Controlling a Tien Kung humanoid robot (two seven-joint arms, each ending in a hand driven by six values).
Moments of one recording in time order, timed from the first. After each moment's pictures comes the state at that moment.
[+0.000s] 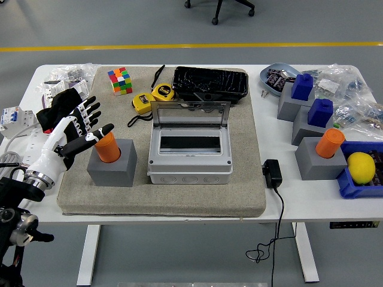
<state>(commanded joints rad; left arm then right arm) 0.00 0.04 -1.60 -1.51 1.39 -0.27 0.03 0.15 -0.22 0.50 0.22 -0.98 -0.14 -0.15</state>
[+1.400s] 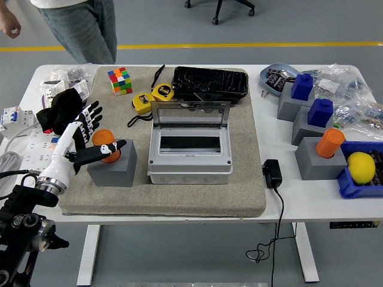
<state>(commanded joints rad) 0.01 0.05 -1.45 -1.47 1.37 -0.03 -0.05 0.15 -0.22 0.52 0.22 -0.99 -0.14 -0.15</state>
